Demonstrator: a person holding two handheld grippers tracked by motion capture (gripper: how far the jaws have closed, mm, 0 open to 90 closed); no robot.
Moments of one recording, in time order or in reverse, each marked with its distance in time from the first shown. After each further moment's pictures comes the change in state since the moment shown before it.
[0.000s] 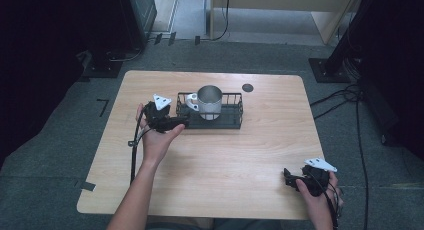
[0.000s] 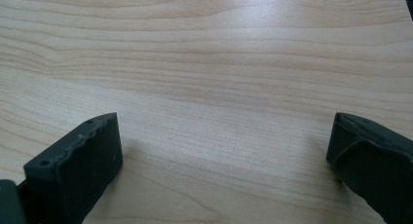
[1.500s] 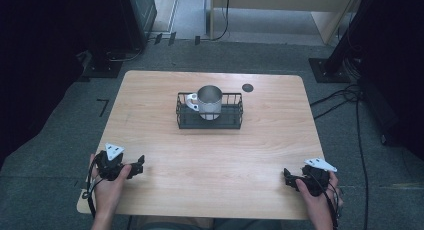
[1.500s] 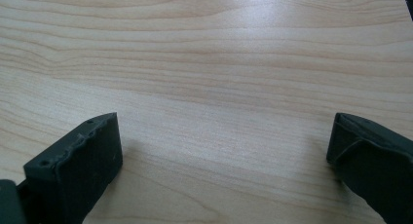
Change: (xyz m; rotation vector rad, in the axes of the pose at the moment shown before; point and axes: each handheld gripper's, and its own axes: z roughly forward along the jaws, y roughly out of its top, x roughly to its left) left arm 0.085 -0.136 -0.091 0.181 0.165 -0.023; right arm 0.000 0.000 0.000 0.000 -0.001 -0.003
